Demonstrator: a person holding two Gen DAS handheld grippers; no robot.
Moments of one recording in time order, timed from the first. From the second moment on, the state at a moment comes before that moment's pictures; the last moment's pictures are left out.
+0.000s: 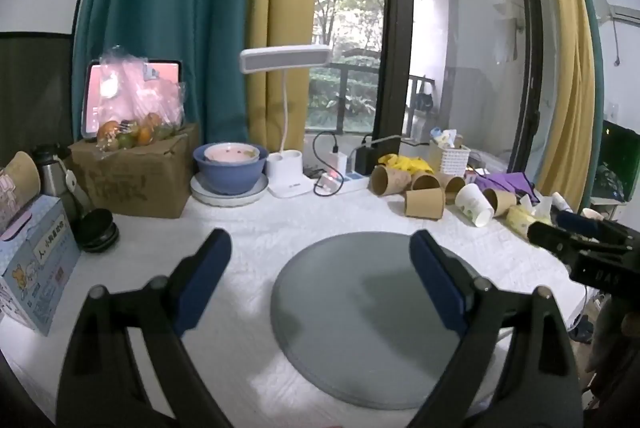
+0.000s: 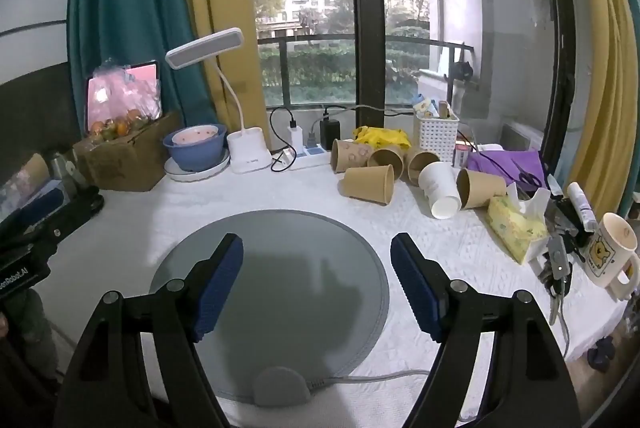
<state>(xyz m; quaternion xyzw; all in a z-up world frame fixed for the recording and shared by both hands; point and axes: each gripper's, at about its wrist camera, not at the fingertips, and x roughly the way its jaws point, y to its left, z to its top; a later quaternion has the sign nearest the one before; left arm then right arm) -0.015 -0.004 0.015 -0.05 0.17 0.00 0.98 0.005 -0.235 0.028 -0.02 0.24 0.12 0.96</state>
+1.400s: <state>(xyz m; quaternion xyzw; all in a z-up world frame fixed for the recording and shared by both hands) -0.018 -0.002 0.013 -0.05 0.18 0.00 0.98 0.003 -0.232 0.033 -0.02 0.24 0.13 0.96</state>
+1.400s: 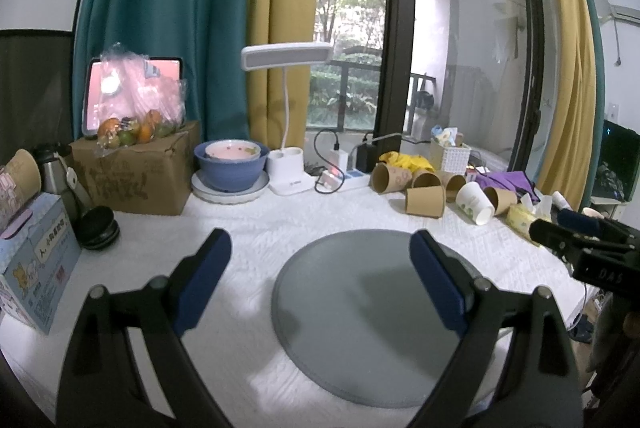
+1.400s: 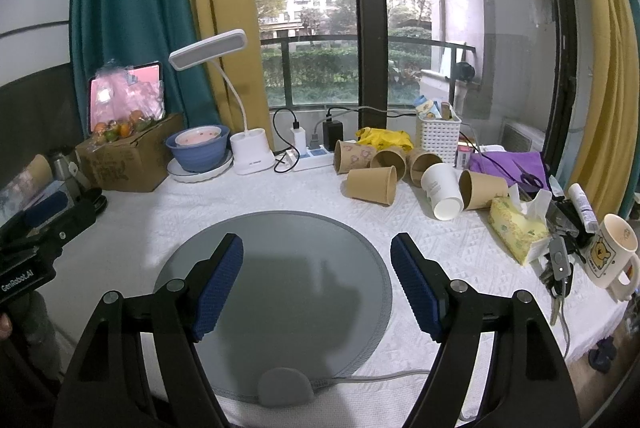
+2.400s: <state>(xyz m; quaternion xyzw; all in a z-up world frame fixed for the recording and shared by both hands) -0.011 0.003 0.005 -0.06 0.19 0.01 0.98 0.003 -0.223 0.029 -0.02 0.24 0.13 0.96</state>
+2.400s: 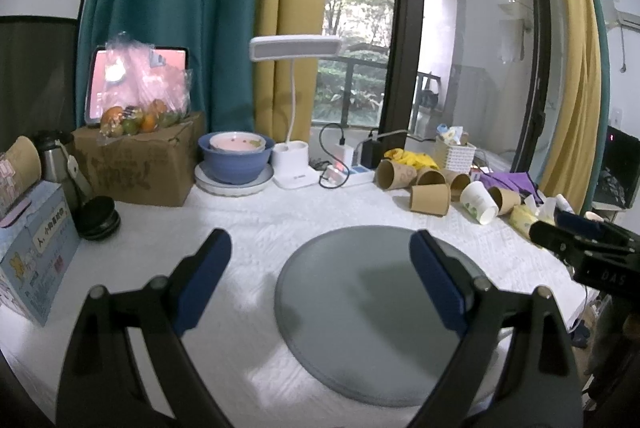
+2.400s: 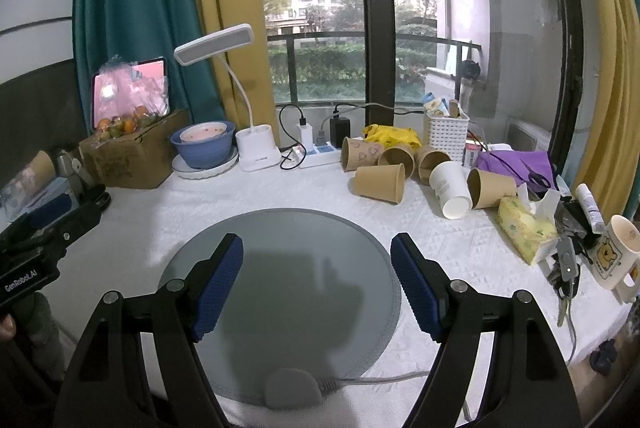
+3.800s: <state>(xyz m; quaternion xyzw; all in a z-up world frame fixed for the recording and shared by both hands) 0.233 -0.229 -0.038 0.03 0.37 -0.14 0.92 0.174 -0.423 -0.019 0.03 0.26 0.04 0.96</state>
